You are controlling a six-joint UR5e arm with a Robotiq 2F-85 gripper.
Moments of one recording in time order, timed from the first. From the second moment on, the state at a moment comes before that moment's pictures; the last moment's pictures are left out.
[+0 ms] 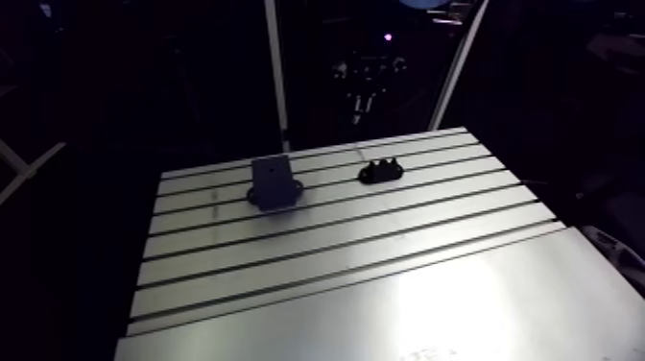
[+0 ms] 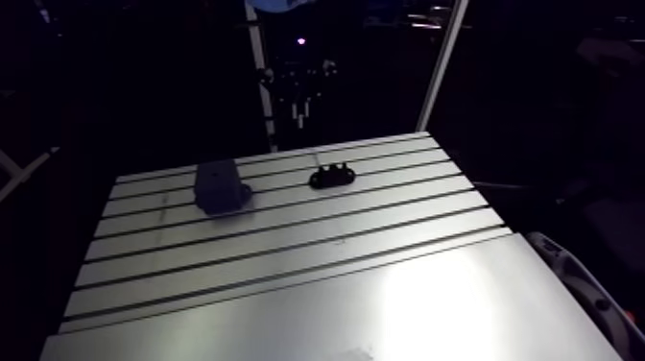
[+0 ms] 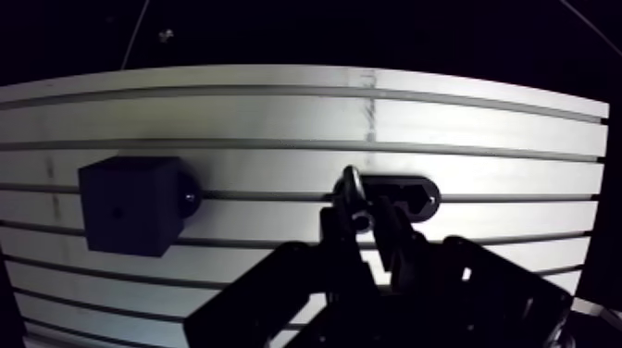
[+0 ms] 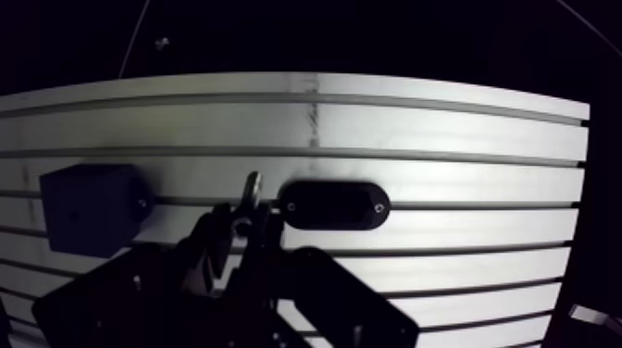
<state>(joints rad) -0.26 -1.22 1.66 -2.18 -1.53 -1.86</state>
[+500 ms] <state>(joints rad) -0.15 -1.19 1.39 -1.71 -1.55 -1.77</state>
